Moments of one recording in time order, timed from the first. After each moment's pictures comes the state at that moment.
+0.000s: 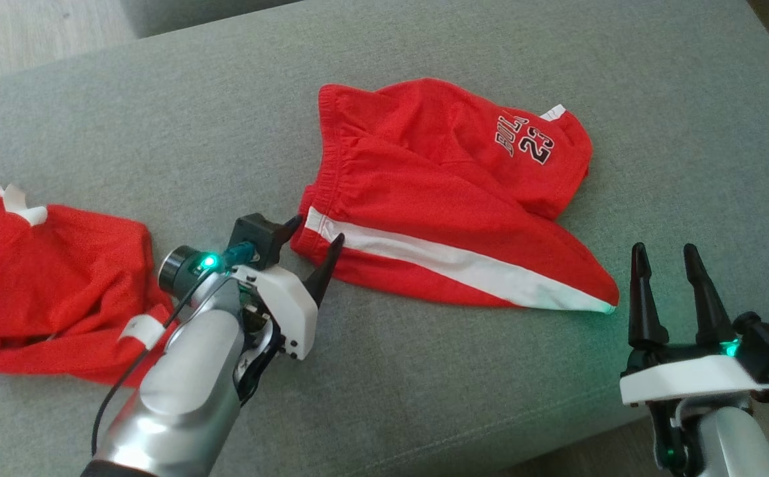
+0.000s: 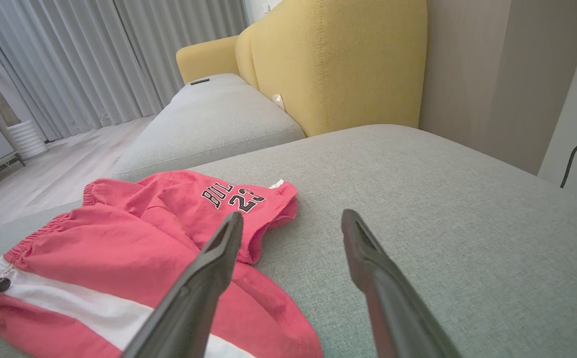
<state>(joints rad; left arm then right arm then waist) -0.53 0.12 -0.58 0.68 -0.27 -0.12 -0.08 -0.05 -0.04 -0.02 0.21 0.23 0.13 -0.25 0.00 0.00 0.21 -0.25</state>
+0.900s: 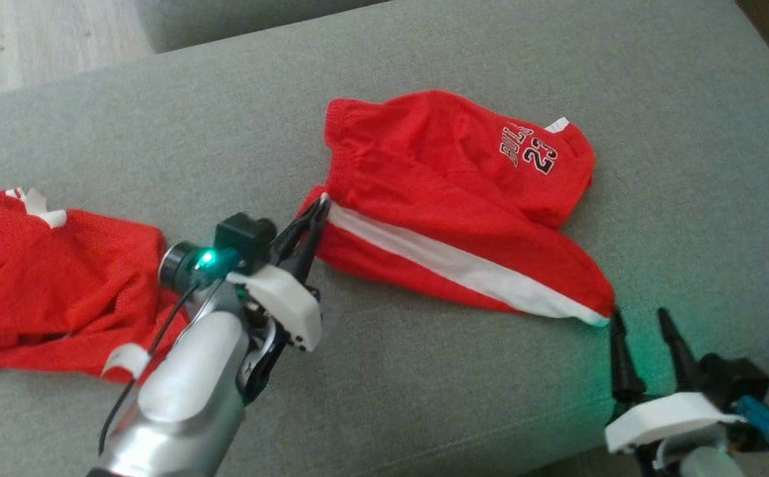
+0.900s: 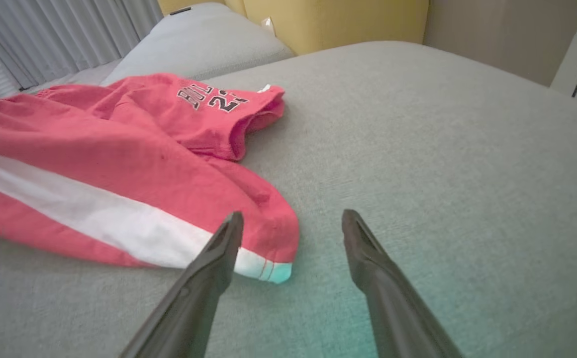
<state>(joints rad) -0.51 0.13 -0.60 0.59 -0.35 -0.07 -0.22 -0.02 -0.04 -0.02 0.41 0.20 0.13 -0.25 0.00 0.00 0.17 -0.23</state>
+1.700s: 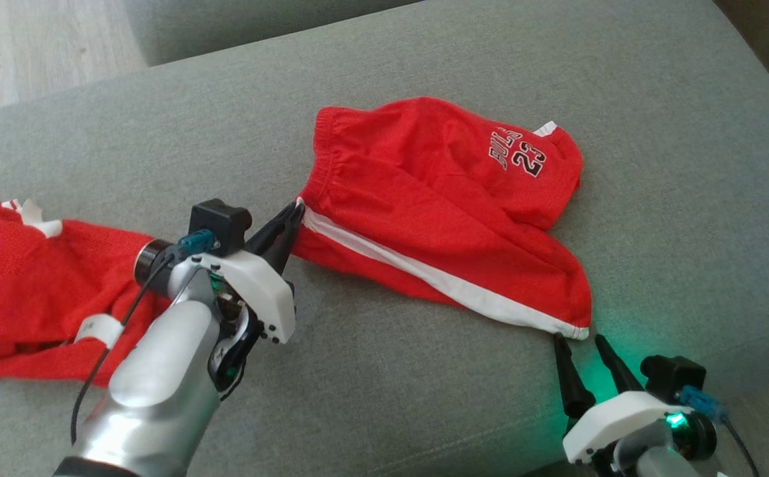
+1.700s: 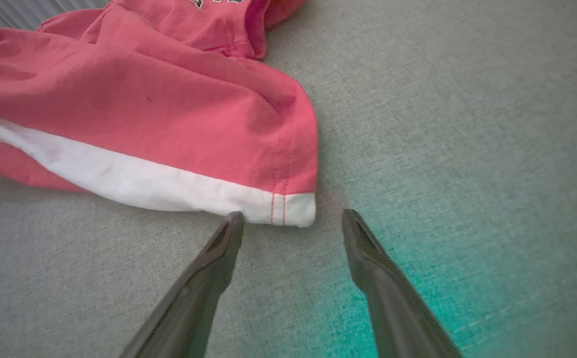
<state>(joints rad) -0.54 0.18 -0.60 0.63 -0.43 -0.11 -0.12 -0.12 -0.04 0.15 0.66 0.35 0.13 -0.20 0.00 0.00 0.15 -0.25</state>
